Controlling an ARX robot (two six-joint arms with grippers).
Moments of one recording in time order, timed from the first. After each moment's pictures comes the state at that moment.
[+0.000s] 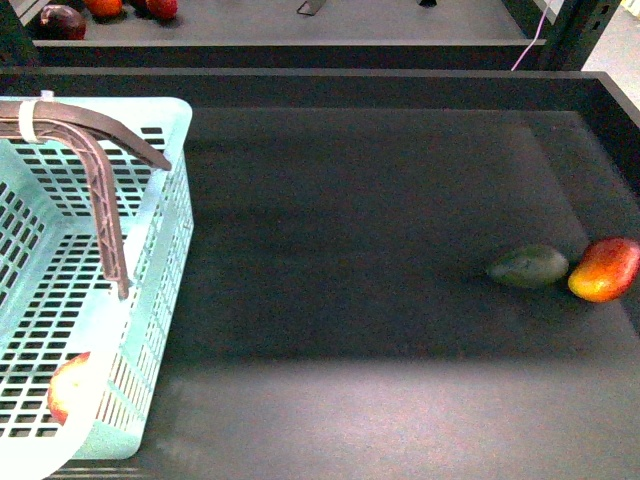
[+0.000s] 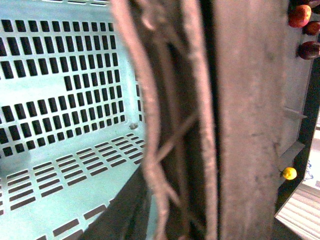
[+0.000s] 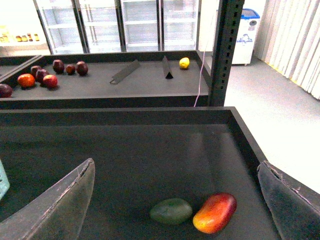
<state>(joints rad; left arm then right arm) -0.01 1.71 0.83 0.12 -0.13 -1.49 0.00 0.00 0.02 0.00 0.00 0.00</state>
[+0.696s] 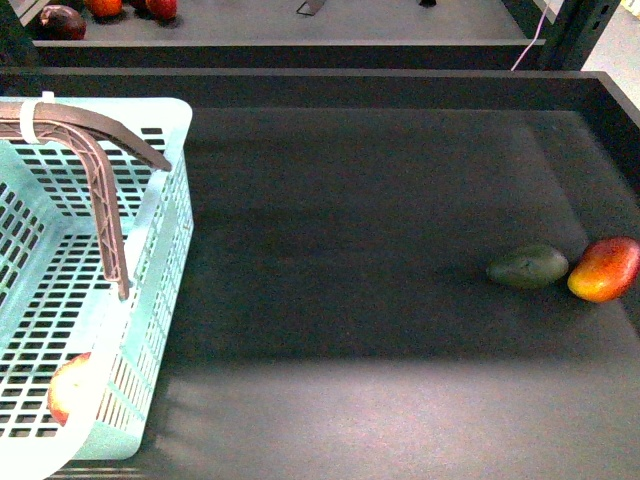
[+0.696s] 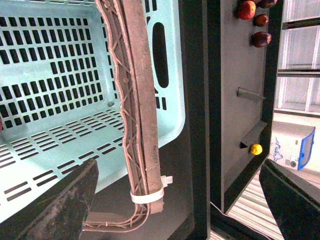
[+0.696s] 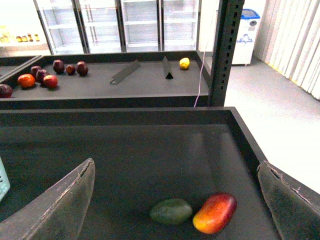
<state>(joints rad) -0.10 1.28 0.72 -0.08 -0.18 -1.49 0.00 0.00 0.02 0.00 0.00 0.00</state>
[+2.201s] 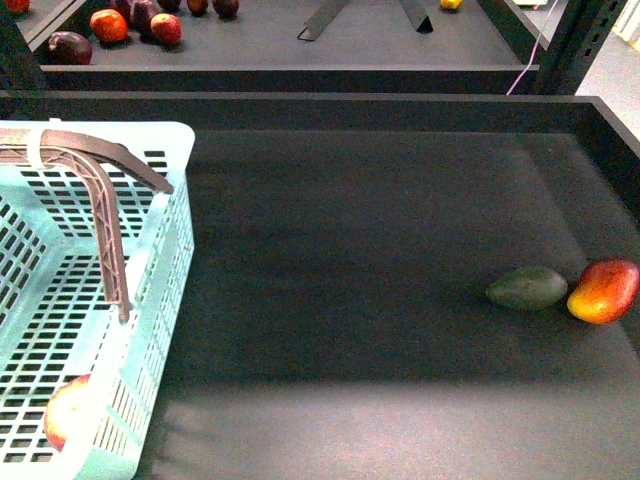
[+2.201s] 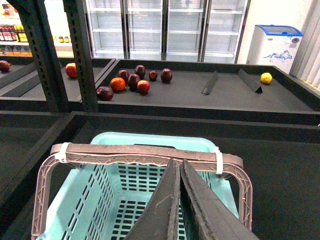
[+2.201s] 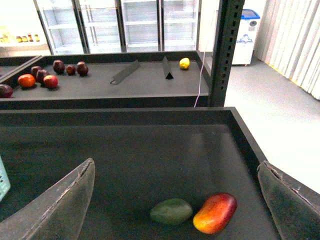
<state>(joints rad) 0.00 0.30 0.01 0.30 0.00 -0.01 0.00 0.00 0.02 0.00 0.00 0.00</state>
